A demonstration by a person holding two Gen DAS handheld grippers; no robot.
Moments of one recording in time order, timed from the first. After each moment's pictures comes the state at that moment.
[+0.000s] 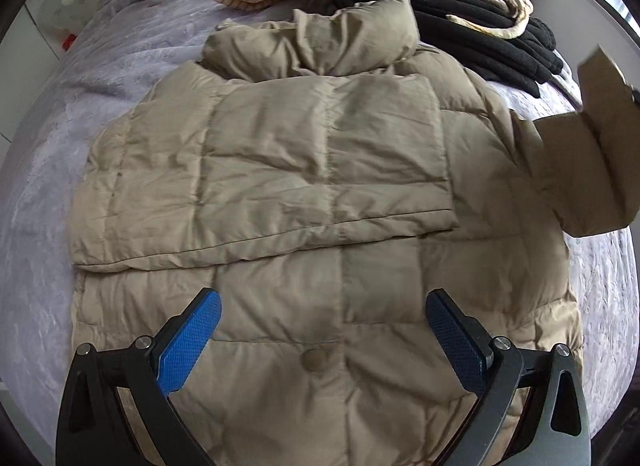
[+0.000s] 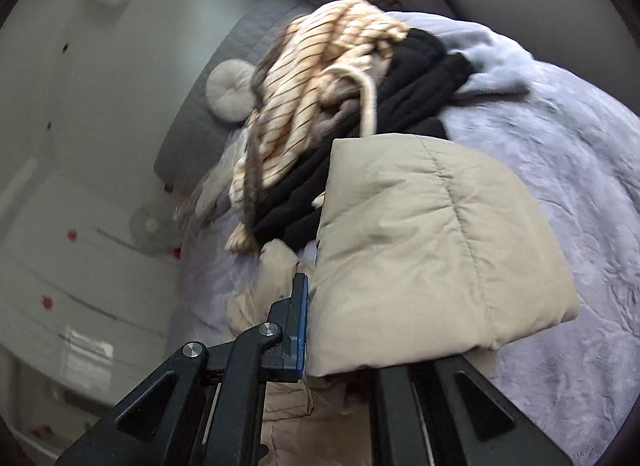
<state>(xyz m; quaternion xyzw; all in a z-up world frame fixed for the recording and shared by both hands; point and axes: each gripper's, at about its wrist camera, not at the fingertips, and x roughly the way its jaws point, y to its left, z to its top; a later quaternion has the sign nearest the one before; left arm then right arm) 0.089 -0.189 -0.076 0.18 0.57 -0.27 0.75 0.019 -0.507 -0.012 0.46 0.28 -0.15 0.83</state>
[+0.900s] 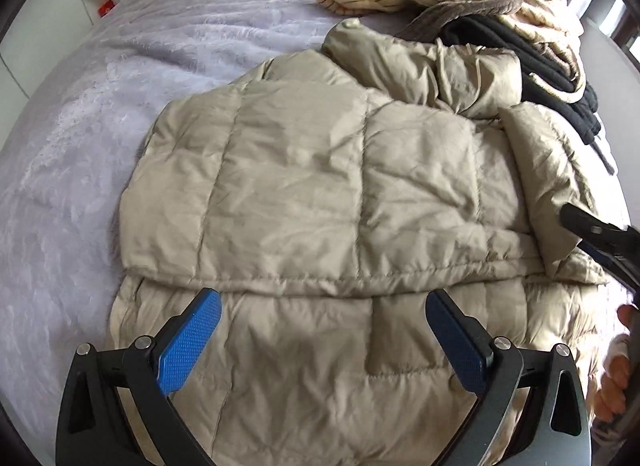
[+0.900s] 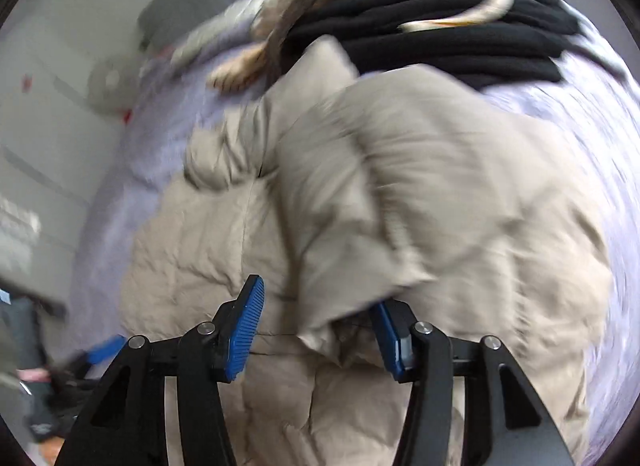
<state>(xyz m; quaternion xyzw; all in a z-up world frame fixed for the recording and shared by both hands) 0.170 -0.103 -0.089 0.12 0.57 -0.24 0.78 0.112 -0.359 -0.100 0.35 0.45 -0.14 0.81</state>
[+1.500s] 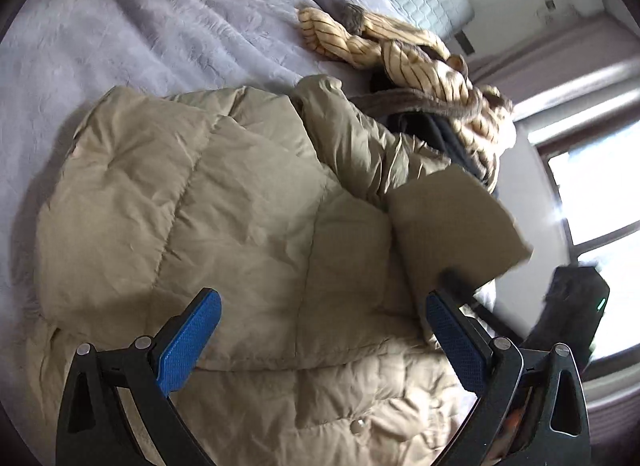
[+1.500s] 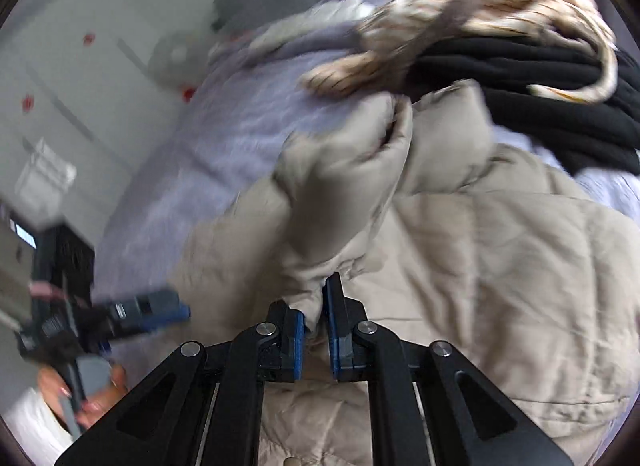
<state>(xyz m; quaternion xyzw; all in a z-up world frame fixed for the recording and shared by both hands) 0.250 -0.064 -0.092 -0.16 0.60 -0.37 0.69 0.185 -0.295 -0.085 0.24 0.46 -0.02 0.85</state>
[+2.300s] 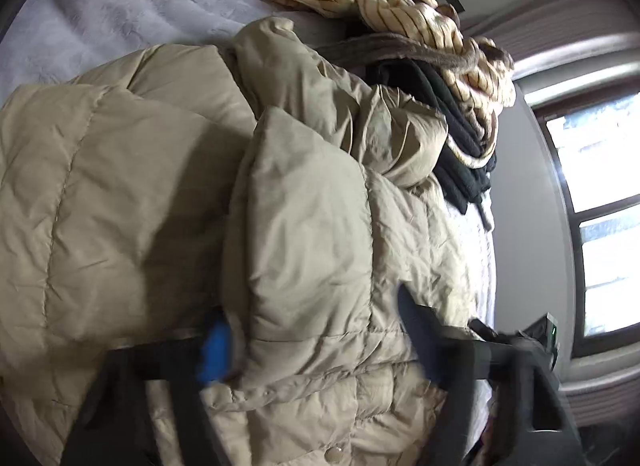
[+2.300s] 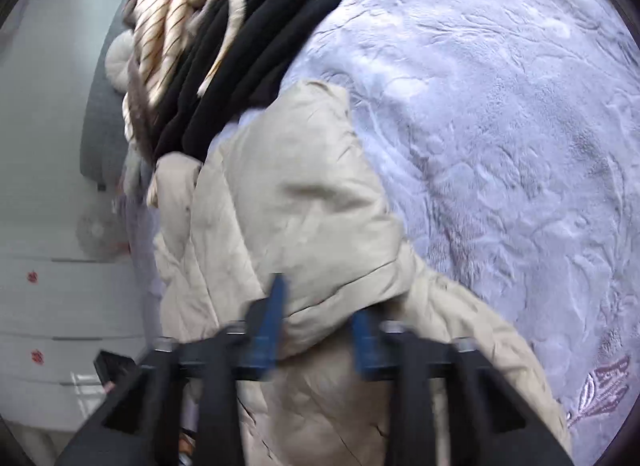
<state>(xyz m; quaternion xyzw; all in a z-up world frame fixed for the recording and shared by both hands) 0.242 -0.143 -0.116 -0.10 0.62 -0.41 0.66 0.000 -0.471 -0.136 0.58 0.38 -0.22 0.68</state>
